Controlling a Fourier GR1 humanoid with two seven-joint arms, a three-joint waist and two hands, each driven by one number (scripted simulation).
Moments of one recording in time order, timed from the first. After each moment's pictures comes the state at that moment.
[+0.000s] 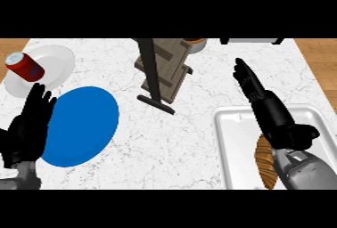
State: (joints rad) left arm -0.04 0.33 0.02 -1.61 0.31 0.29 0.14; right arm -0.30 -0.37 0.33 -1.71 -0.15 -0.19 0.12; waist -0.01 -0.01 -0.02
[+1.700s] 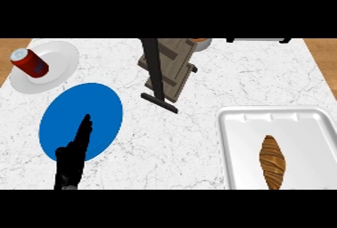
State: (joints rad) left arm 0.09 0.22 -0.20 -1.45 0.07 0.30 0.01; right arm 0.74 -0.63 -0.06 -2.29 0.30 -0.49 0.72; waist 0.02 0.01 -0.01
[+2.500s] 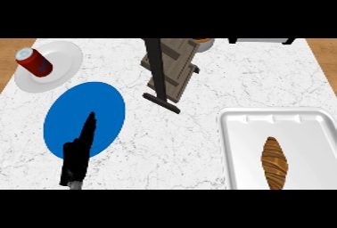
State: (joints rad) left arm 0.05 0.19 -0.20 -1.40 0.05 0.29 0.01; right arm 0.33 -0.53 0.23 -2.14 0.79 -0.22 1.17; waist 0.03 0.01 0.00
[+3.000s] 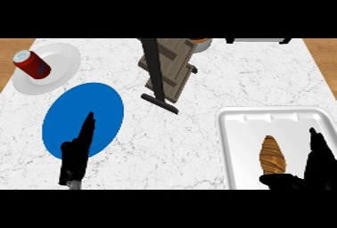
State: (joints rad) left arm 0.05 0.19 -0.18 -1.38 0.06 0.27 0.00; right arm 0.14 -0.38 0.27 -2.00 0.84 -0.08 1.21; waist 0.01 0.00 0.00
